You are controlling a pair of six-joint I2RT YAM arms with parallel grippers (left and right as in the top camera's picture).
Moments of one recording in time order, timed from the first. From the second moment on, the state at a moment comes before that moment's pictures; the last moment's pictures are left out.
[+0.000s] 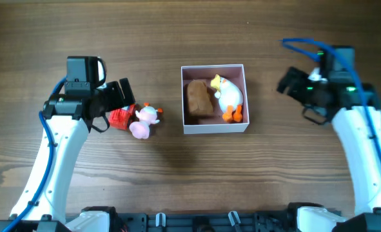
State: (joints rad) left arm -0.04 1.37 1.06 -0.77 0.07 -0.33; right arm -0.09 1.38 1.16 -0.88 -0.08 0.48
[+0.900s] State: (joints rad) left arm -0.04 1.77 1.17 -0.83 -0.03 -0.13; right arm -0.25 1.38 1.16 -0.92 -0.23 0.49
